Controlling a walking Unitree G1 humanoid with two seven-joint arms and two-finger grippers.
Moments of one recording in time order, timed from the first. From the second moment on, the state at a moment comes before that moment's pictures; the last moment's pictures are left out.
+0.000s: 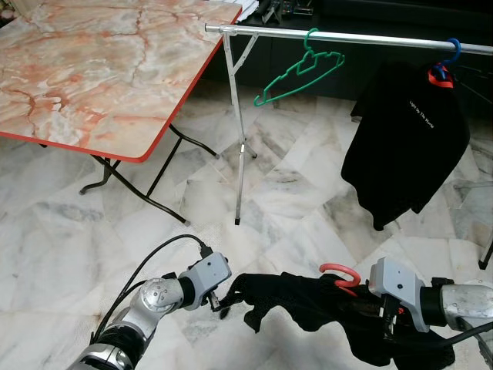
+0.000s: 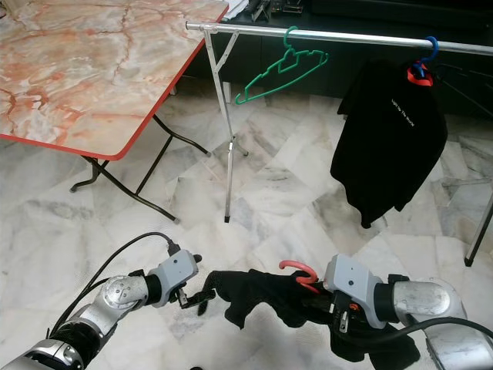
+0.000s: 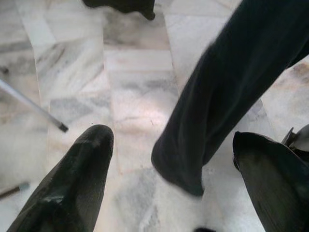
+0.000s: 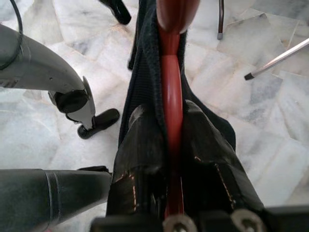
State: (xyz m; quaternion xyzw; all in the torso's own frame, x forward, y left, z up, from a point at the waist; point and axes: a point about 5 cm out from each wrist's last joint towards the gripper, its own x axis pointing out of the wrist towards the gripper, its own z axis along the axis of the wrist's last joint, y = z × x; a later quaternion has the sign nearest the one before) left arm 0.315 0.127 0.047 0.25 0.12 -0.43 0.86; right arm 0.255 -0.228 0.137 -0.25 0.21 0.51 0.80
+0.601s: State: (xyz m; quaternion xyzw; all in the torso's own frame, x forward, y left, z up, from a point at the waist) left arm 0.311 0.129 0.034 0.24 0.15 -0.39 0.88; right arm 0.237 -0.236 0.157 -0.22 0.20 0.55 0.78
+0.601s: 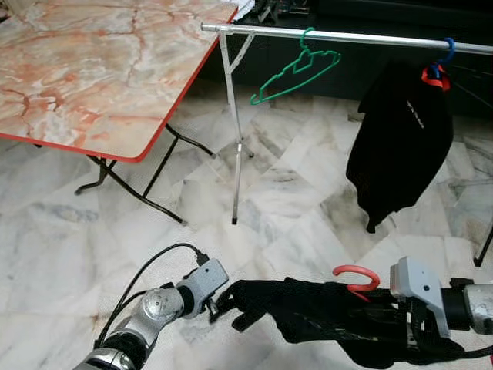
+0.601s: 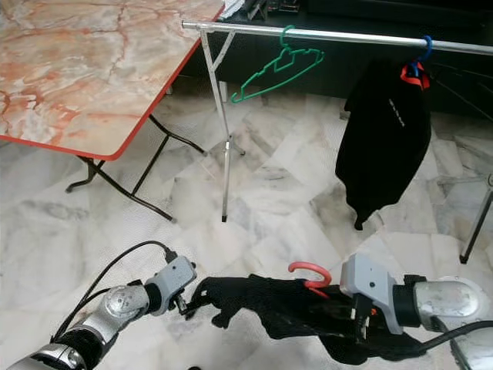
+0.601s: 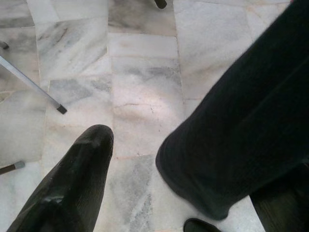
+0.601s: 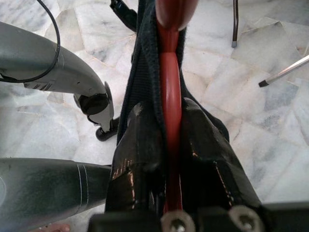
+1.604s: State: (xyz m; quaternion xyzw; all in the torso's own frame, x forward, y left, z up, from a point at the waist) left arm 0.311 0.122 0.036 0.23 0.14 -0.42 0.87; right arm 0.235 -0.234 0.163 -0.21 0.19 0.55 0.79
